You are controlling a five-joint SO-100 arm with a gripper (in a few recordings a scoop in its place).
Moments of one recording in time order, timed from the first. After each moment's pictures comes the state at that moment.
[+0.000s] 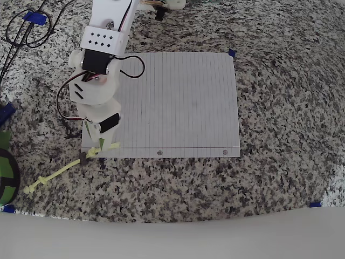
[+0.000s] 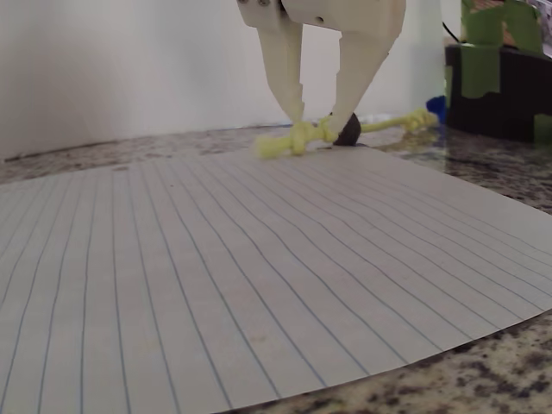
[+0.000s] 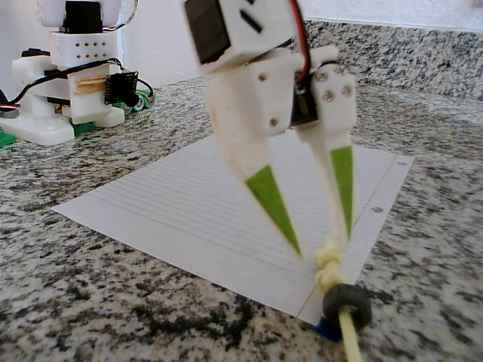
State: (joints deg) arm 16.4 65.8 87.2 40.1 -29.5
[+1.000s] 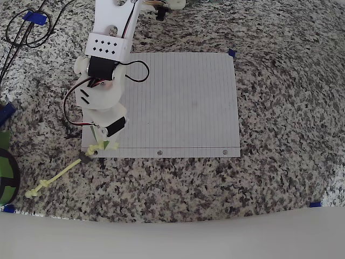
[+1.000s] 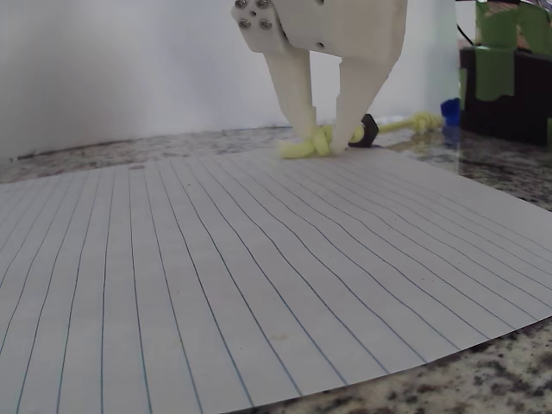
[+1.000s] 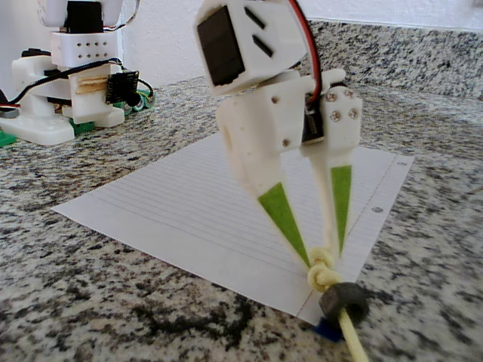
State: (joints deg) arm 14.7 62.7 87.0 37.8 -28.9
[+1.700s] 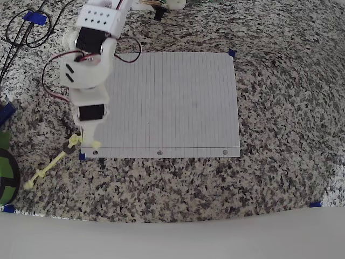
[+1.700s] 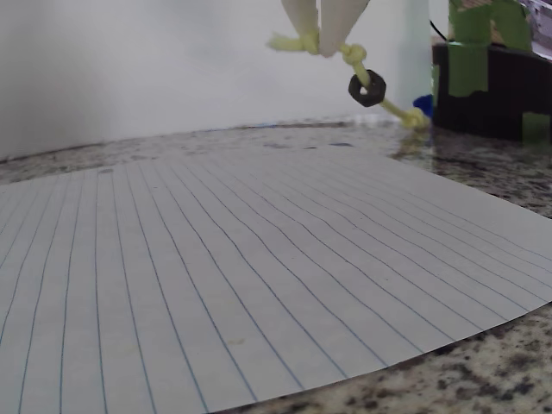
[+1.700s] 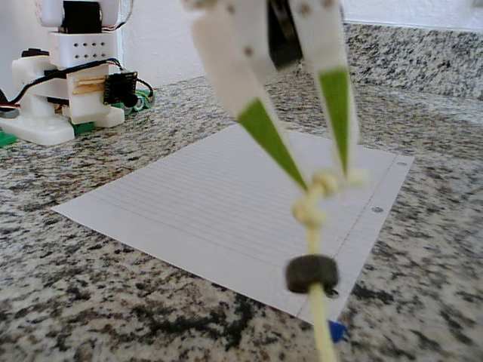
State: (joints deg) arm 17.7 79.8 94.5 36.4 -53.8
